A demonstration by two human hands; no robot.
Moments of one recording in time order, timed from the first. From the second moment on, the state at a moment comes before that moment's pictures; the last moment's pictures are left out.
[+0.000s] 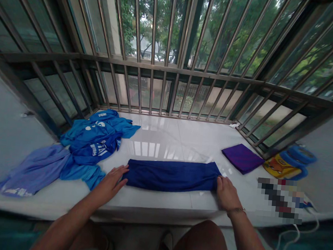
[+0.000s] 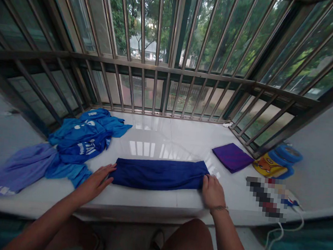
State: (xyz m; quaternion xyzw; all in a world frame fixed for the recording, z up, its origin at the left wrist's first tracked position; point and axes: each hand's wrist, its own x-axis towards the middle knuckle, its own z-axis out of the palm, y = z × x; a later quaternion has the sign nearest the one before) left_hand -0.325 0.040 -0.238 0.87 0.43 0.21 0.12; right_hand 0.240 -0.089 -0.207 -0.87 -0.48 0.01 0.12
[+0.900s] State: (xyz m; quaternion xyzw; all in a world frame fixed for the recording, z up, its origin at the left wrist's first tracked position) left_hand -0.303 0.048 -0.226 0.80 0.55 0.22 0.06; right_hand -0.078 -0.023 -0.174 -0.52 -0.84 0.12 0.11
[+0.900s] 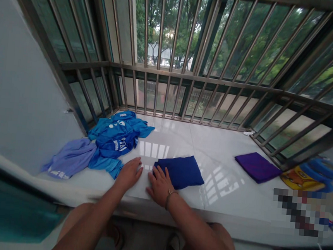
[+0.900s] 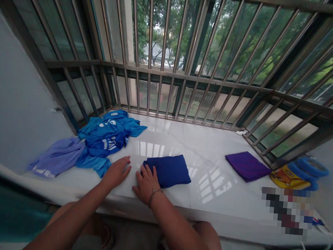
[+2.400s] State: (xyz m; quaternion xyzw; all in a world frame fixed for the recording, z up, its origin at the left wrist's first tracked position) left_hand -0.201 0.155 -0.229 0.74 0.65 0.14 0.08; right_hand 0.116 0.194 -0.156 -0.76 -0.44 0.08 0.47
